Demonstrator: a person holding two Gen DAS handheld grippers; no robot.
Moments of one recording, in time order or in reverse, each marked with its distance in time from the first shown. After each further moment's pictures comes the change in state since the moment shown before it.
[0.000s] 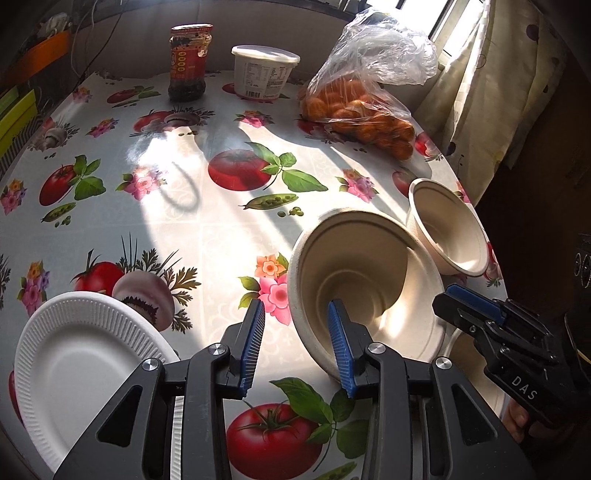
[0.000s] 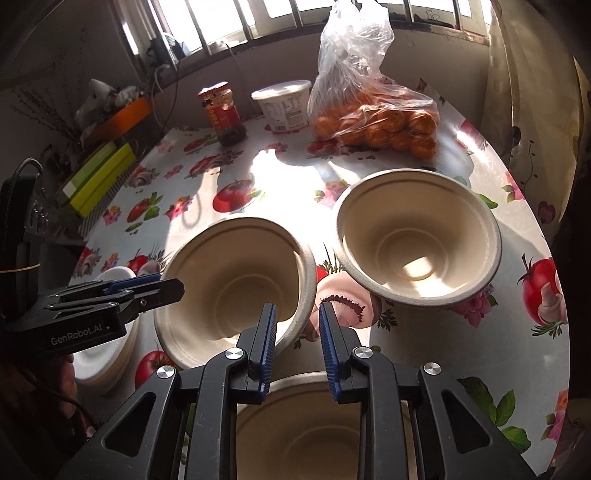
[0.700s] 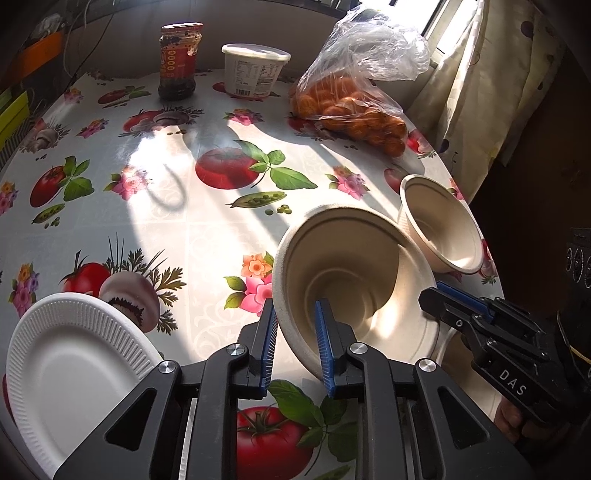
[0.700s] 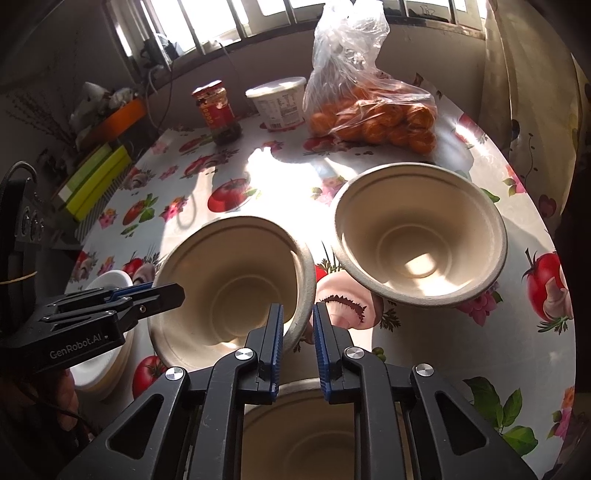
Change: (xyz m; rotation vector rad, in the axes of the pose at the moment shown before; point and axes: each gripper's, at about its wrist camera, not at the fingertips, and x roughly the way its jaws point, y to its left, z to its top) left arm 0.004 -0.004 0.000 0.011 0.002 -0.027; right arm 0.007 -0.001 0.000 0.016 0.005 -0.002
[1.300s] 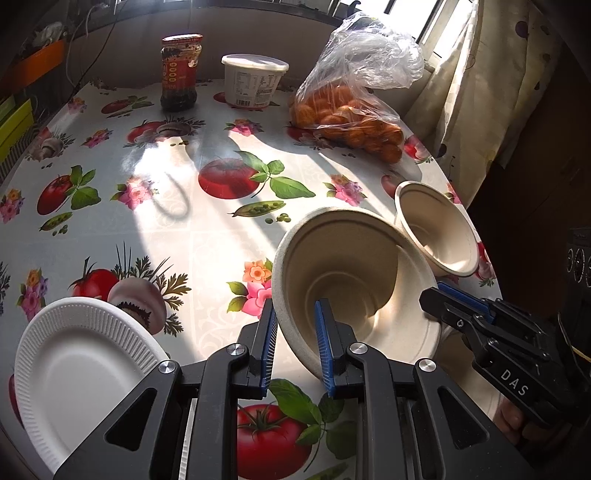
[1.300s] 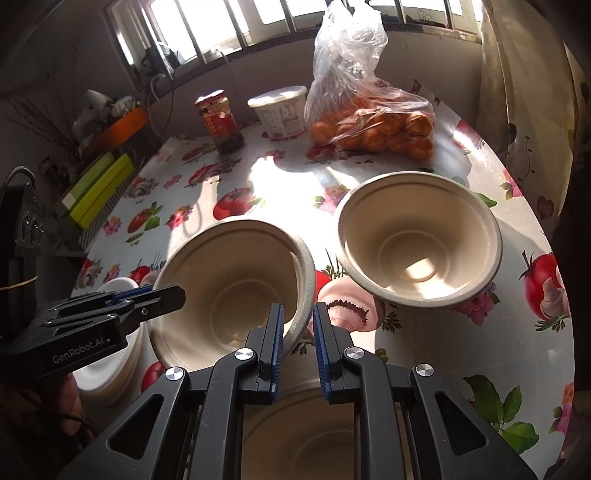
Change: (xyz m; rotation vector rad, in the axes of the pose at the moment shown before) left arm -0.011 -0.002 0.000 0.012 -0.026 0.011; right arm -0.010 0.003 0.001 0.014 -0.031 0.006
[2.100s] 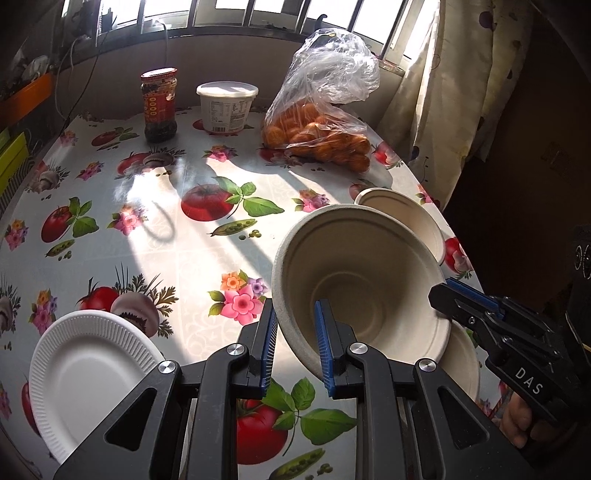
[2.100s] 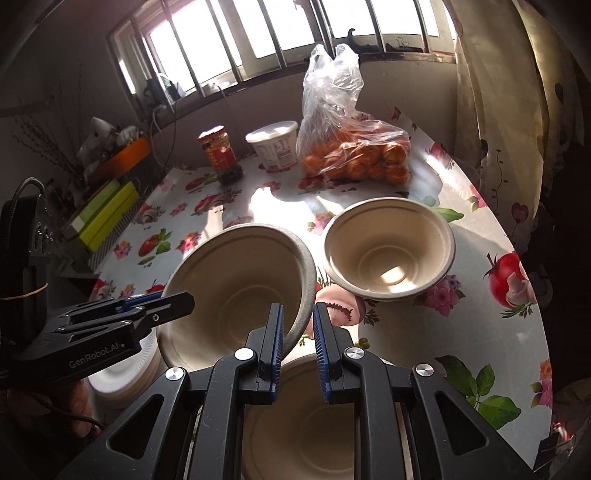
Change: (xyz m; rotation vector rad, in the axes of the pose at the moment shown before) left arm -0.032 -0.030 -0.002 0.089 -0.056 -0.020; right arm -0.056 0.000 -0.011 0.042 -0.113 -0.020
